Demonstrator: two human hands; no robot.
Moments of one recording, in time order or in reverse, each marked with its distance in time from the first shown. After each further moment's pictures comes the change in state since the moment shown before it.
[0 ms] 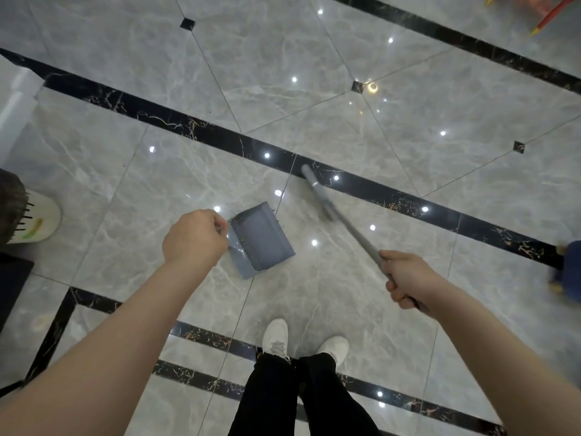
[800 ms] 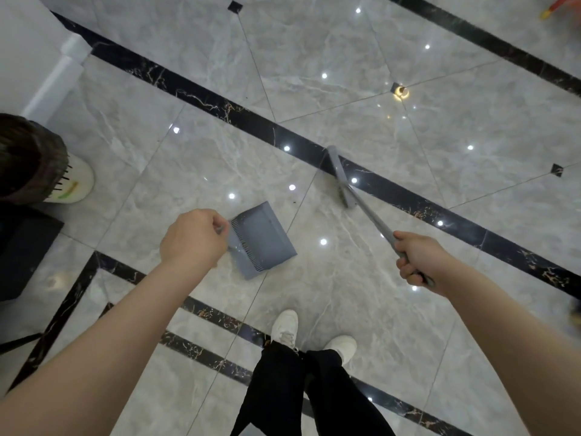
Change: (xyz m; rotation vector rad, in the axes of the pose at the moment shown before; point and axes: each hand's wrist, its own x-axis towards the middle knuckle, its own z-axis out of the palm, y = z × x) left_hand -0.017 -0.070 -0.020 -0.156 0.001 -0.127; right_hand 0.009 -0.036 0.041 0.024 -0.015 -0.004
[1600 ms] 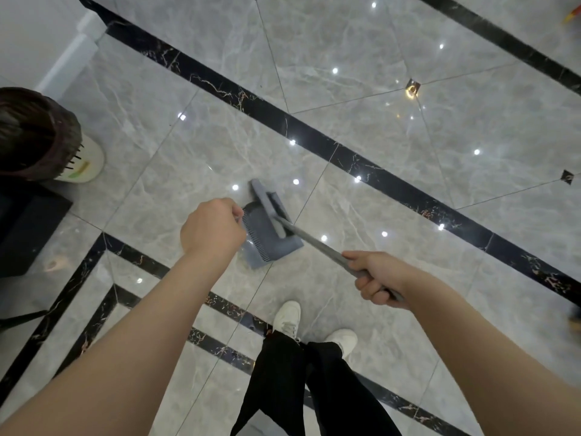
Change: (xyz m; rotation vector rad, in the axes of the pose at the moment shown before) left_hand -0.004 -0.017 0.009 0.069 0.067 0.014; right_hand -0.032 0.017 0.070 -0.108 -0.334 0.108
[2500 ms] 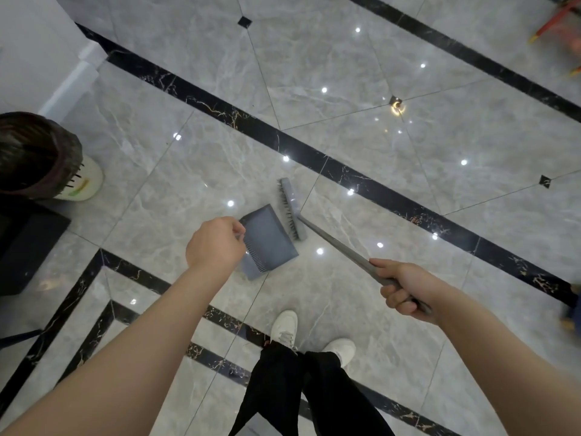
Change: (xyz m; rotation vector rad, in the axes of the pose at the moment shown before) left_hand -0.022 -0.001 0.004 -0.044 -0.043 0.014; right_hand -0.033 0.034 -0.040 0.192 0.059 -0.046
